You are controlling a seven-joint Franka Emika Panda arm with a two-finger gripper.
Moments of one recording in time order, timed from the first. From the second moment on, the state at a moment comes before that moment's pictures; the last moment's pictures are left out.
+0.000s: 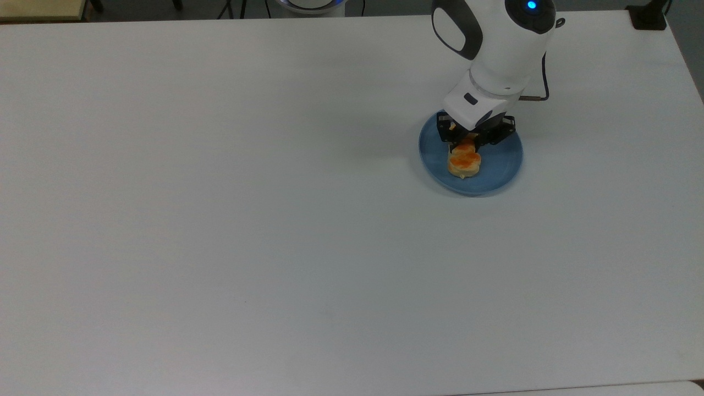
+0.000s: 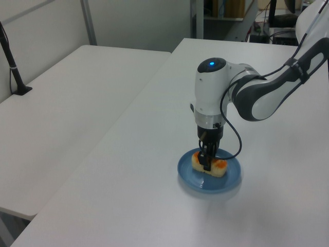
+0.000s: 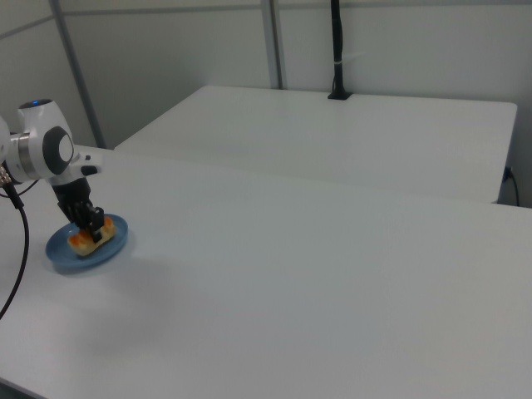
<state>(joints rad) 0.28 0.45 0.29 -1.74 -0.19 2.18 0.68</state>
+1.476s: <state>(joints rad) -0.04 0.66 0.28 -1.44 -0.25 2.11 0.14</state>
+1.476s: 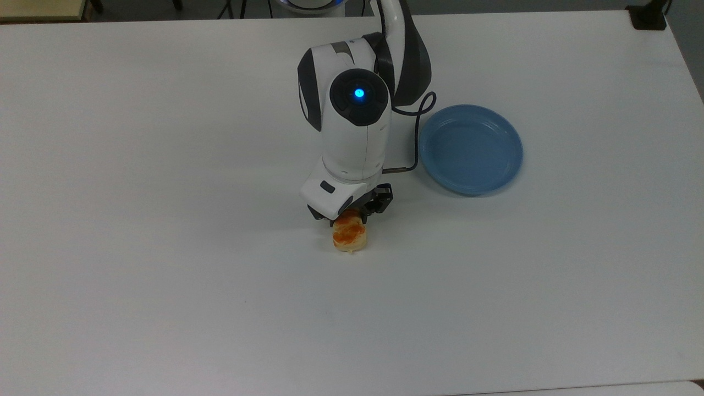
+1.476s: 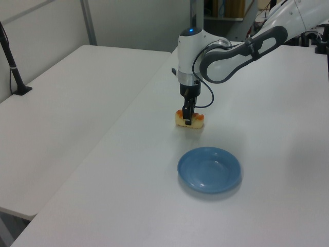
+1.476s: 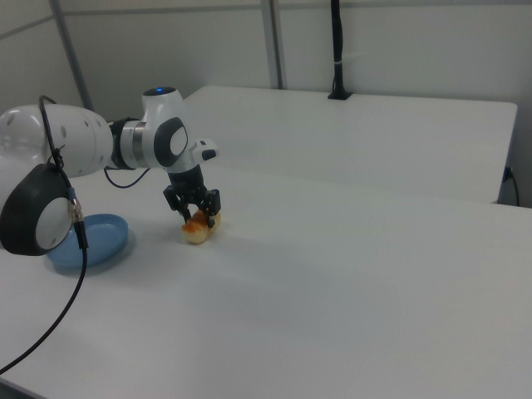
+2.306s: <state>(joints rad) -0.10 0.25 0.14 -1.43 -0.03 1.74 0.23</state>
